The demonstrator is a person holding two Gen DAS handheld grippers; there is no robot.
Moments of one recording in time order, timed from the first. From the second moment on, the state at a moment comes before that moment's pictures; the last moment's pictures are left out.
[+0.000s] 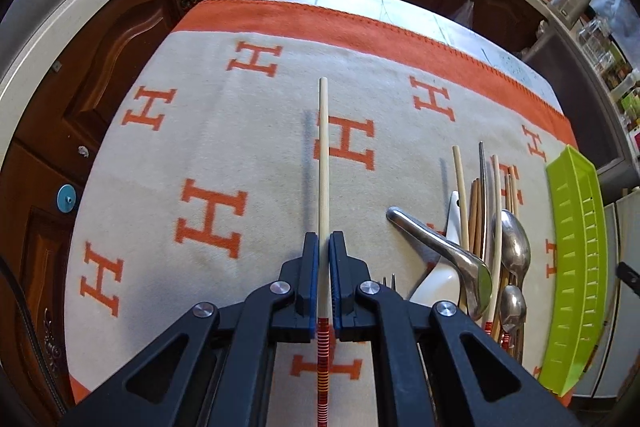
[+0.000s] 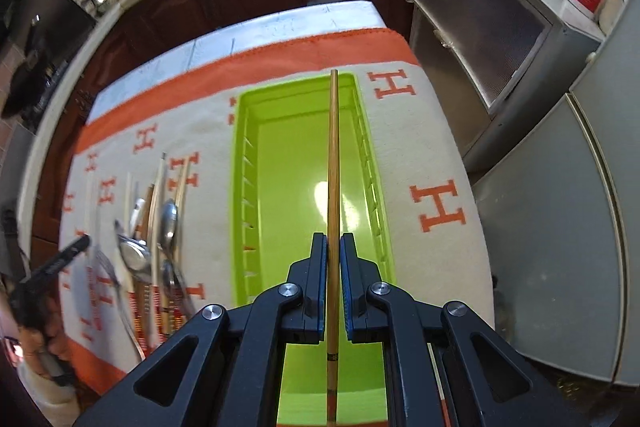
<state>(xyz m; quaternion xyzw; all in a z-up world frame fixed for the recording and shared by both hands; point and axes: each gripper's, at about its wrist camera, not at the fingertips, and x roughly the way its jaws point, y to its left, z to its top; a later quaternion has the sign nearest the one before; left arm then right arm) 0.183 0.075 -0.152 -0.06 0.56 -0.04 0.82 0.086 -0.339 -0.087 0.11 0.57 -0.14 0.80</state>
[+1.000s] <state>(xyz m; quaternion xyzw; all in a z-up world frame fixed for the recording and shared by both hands) 0.100 -0.101 -0.030 -0.05 0.52 -0.26 0.81 -0.008 -0.347 -0.055 0.16 0.49 -0.17 0.84</state>
